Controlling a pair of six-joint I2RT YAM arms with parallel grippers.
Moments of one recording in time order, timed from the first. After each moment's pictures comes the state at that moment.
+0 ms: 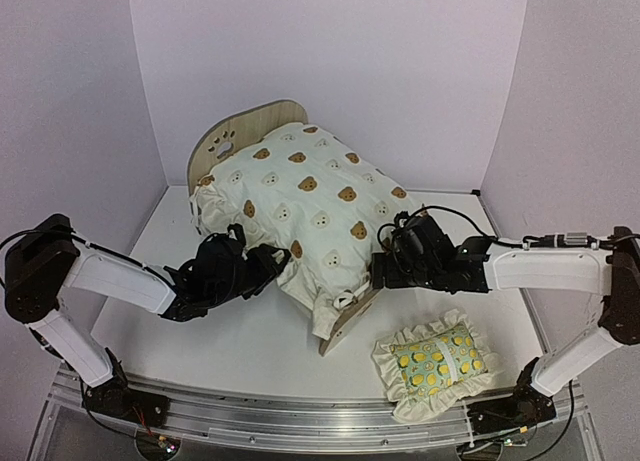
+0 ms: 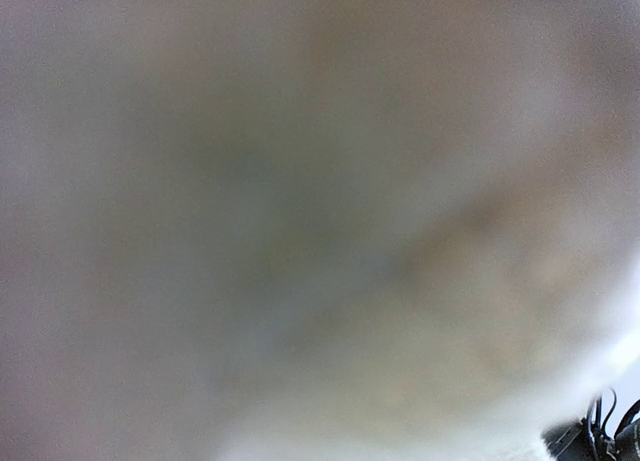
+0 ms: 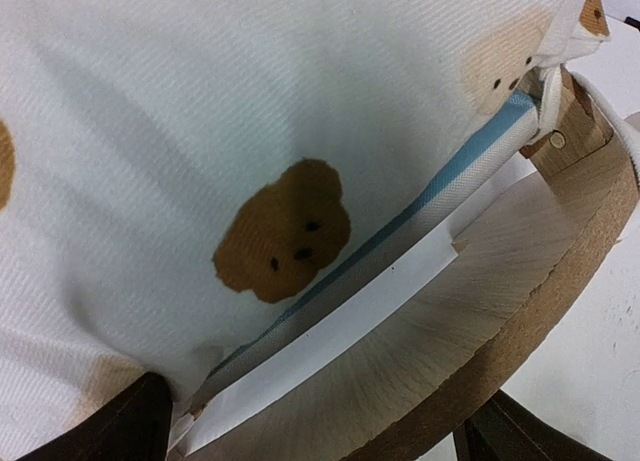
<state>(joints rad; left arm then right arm) -0.91 1.57 0.66 0.56 -0.21 -1.14 0.87 1.48 0.93 -0.29 0.40 0.58</state>
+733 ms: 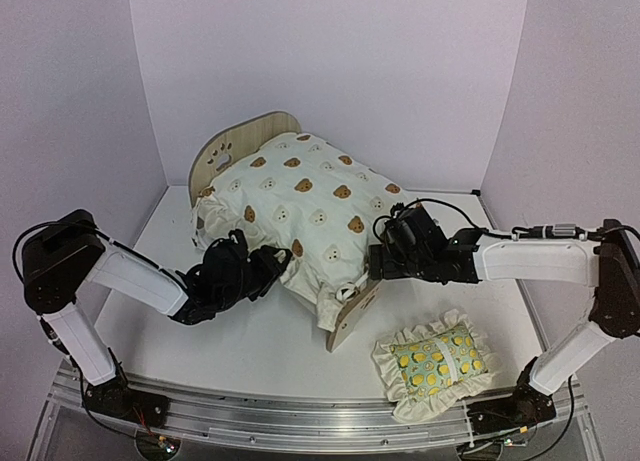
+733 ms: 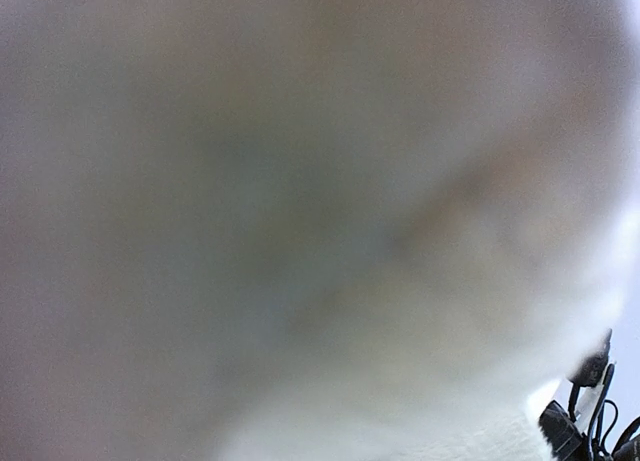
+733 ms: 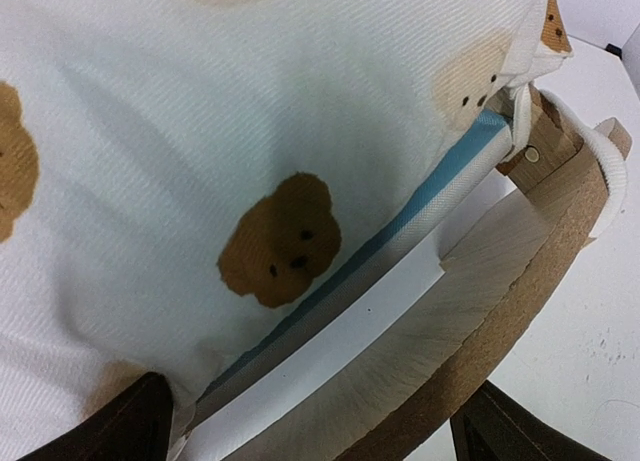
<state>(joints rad) -0.90 1.69 0.66 0.69 -0.23 -1.23 0.84 1.55 1.00 -0.29 0.46 0.52</state>
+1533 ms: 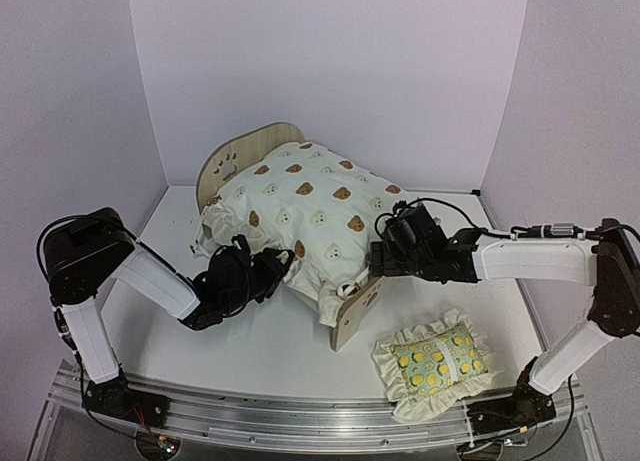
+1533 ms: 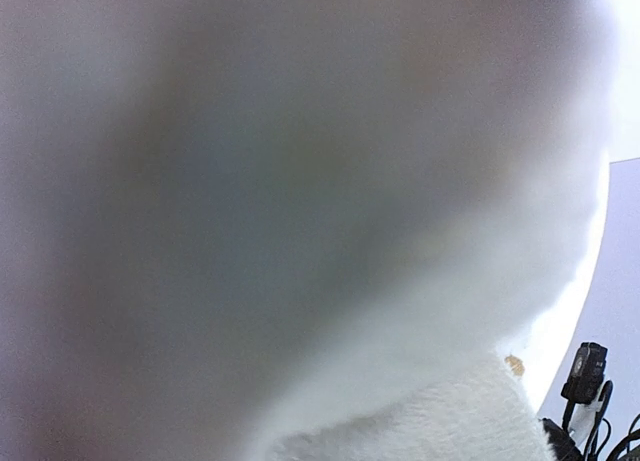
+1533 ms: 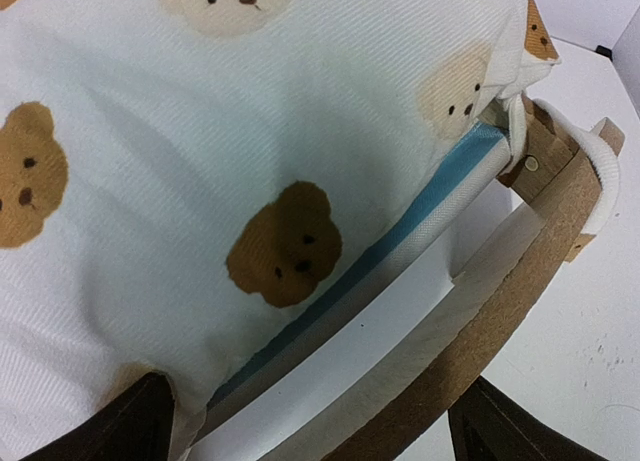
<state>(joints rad) -0.88 1.83 0.66 0.89 -0.23 -1.29 0.83 1.56 1.00 -0.25 0.48 0.53</state>
